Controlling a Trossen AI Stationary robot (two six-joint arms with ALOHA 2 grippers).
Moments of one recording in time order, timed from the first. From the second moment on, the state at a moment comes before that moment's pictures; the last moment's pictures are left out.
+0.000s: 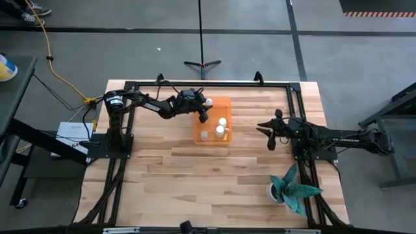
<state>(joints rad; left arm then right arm) 0.45 1.90 0.84 0.65 -0.01 0.06 -0.22 0.39 0.02 0.04 0.11 0.00</state>
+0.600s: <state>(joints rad) 0.45 1.84 0.83 0.65 0.04 0.05 -0.22 0.39 0.02 0.04 0.11 0.00</state>
